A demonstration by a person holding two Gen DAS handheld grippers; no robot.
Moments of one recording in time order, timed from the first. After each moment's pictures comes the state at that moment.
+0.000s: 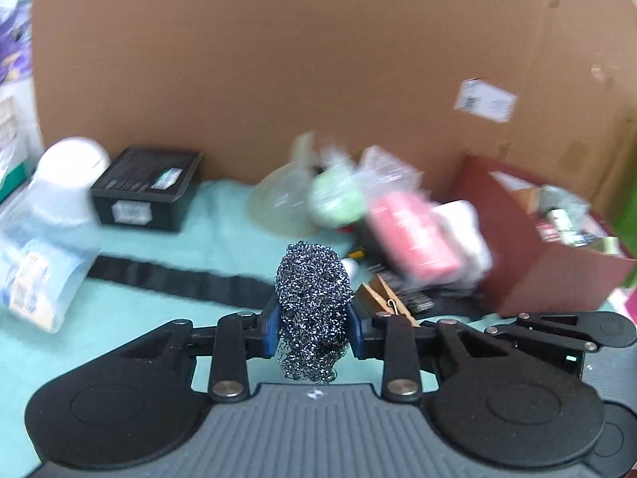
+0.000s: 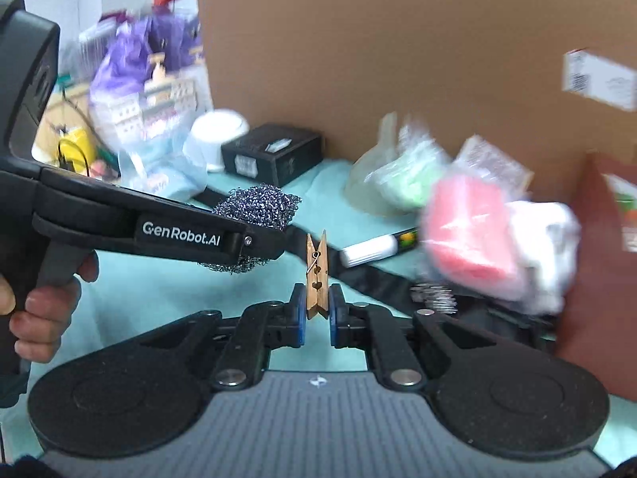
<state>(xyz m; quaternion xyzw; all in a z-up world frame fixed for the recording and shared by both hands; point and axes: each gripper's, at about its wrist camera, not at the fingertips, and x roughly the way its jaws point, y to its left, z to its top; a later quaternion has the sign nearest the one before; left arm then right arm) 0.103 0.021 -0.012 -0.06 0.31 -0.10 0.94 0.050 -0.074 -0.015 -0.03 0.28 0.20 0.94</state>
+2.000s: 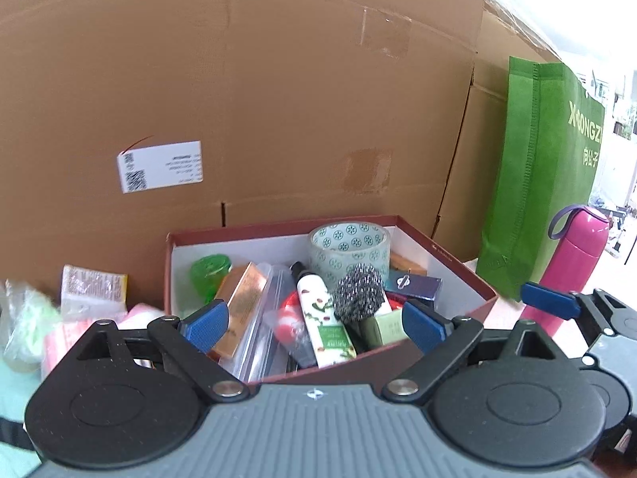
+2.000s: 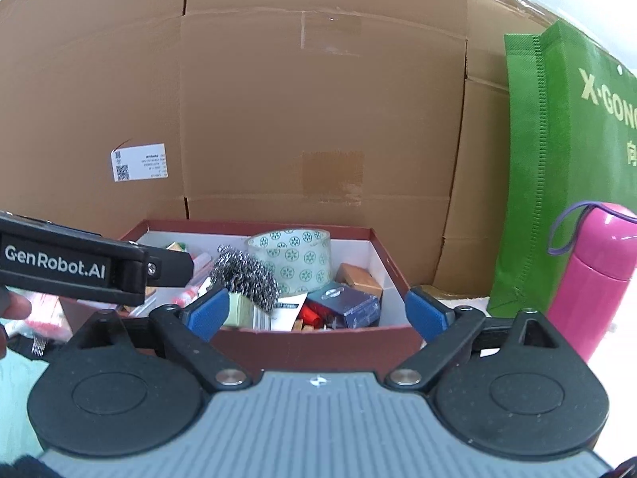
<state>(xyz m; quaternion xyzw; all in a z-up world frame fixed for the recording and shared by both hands) 0.123 -0.227 0.037 0.01 0.24 -0.24 0.94 -0.025 -0.323 0.046 0.00 0.18 -0.16 0.97</state>
